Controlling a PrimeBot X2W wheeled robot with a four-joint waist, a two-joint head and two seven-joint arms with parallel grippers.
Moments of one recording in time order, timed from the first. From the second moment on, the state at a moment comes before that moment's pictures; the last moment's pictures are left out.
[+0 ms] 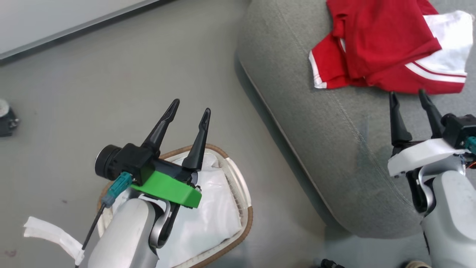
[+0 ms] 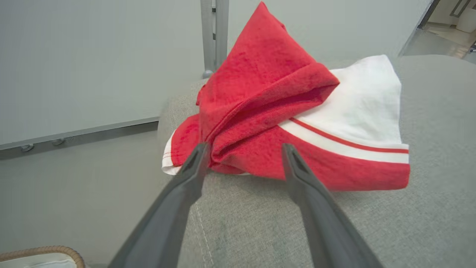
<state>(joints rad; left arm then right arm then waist) -0.38 0.15 -0.44 0.19 -0.37 -0.13 -0.26 -0.44 -0.18 -0.05 0.42 0.22 0.13 -0.26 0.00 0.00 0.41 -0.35</state>
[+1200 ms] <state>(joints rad) -0.04 0.05 -0.03 0.27 -0.24 -0.12 -0.26 -0.17 -0.08 0.02 0.27 0.19 0.13 -0.26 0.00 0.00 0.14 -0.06</state>
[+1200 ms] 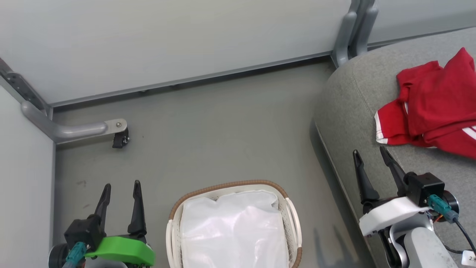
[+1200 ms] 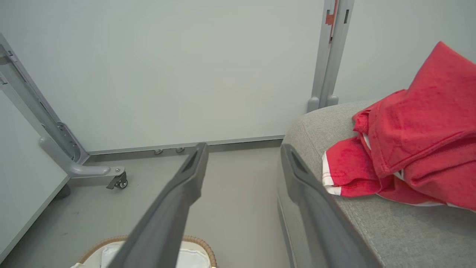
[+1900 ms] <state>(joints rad) 0.01 0.04 -0.02 0.33 -0.43 -0.12 -0.22 -0.11 -0.06 0.01 0.32 0.34 0.13 -0.22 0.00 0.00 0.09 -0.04</state>
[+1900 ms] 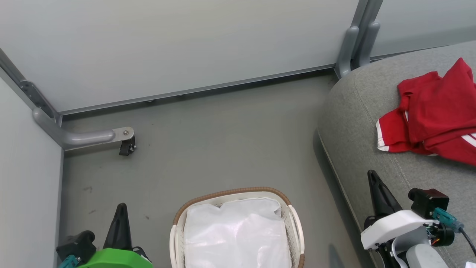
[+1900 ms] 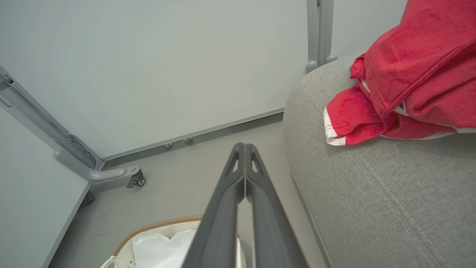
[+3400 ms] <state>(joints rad) -0.04 0.05 0.05 0.29 -1.03 -0.12 -0.05 -0.11 -0.05 -0.05 0.28 0.99 0.13 -0.05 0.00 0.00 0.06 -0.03</state>
